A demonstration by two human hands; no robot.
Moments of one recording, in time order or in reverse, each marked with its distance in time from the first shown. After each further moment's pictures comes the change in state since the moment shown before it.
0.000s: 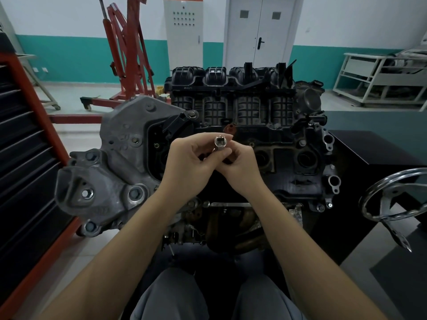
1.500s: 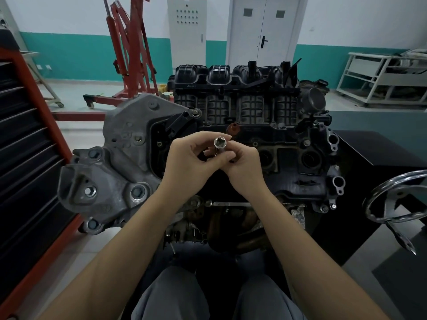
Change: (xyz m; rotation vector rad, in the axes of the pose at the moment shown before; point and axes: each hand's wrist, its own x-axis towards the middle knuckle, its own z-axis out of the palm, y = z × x) left_hand -0.001 -0.004 -0.004 0.006 0.000 0.012; right_hand 0.000 0.011 0.002 -0.014 0.031 -0.005
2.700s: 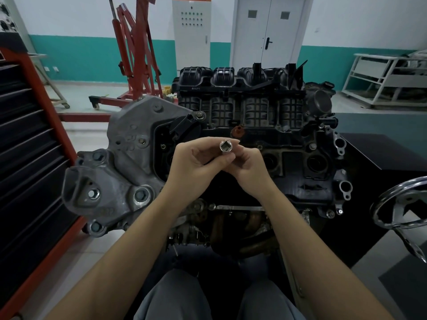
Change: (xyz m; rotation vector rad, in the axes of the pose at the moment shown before) left_hand -0.001 -0.001 0.000 -0.177 -0.049 -0.051; right_hand 0.006 0.004 -0.010 0.096 -0.163 -0.027
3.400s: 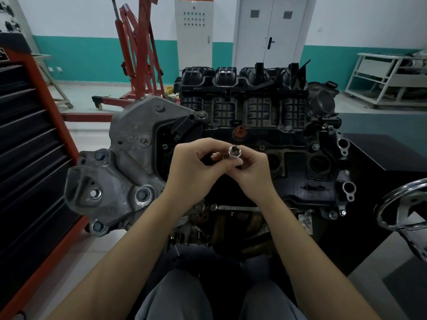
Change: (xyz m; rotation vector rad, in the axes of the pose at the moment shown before) left_hand -0.002 0.001 -0.003 0.193 0.029 0.058; right_hand -0.007 0.010 0.003 0.033 0.109 -0.049
